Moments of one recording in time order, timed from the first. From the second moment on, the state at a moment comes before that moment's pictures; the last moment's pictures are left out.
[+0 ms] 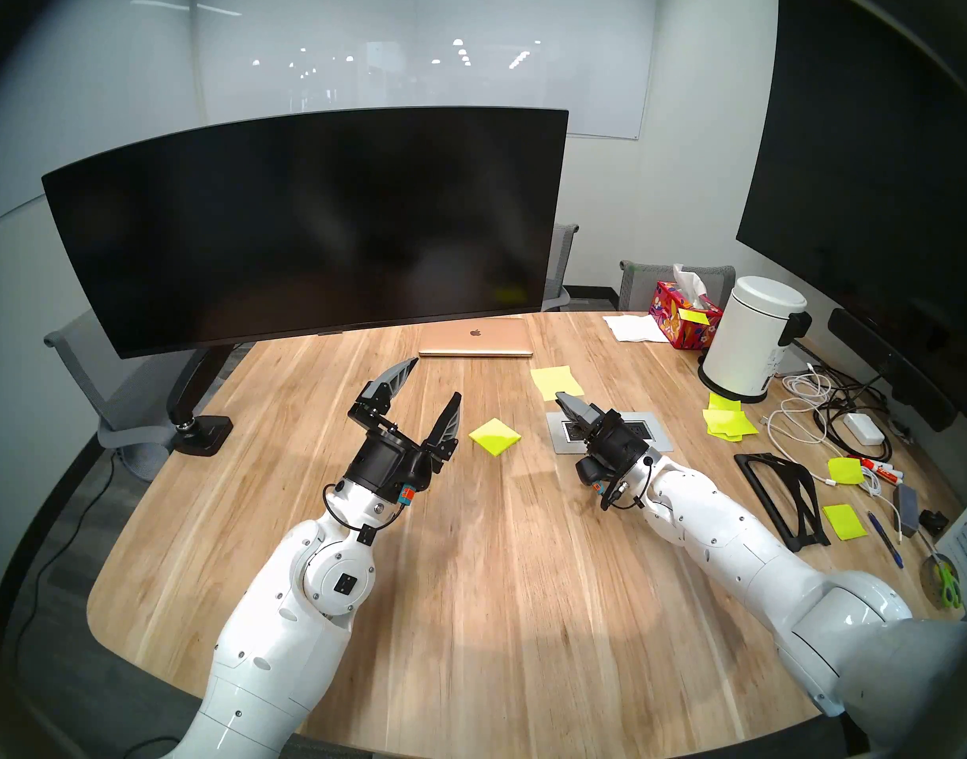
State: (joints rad) left arm 1.65 -1.36 -1.39 -1.66 0.90 -0.51 0.31; right arm -1.00 -1.16 0.93 -0.75 -1.46 -0.31 -0.92
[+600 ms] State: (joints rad) left arm 1.65 -1.36 -1.39 -1.66 0.90 -0.51 0.31; right arm -0.86 -1.21 0.95 -0.65 -1.49 -0.30 -0.91
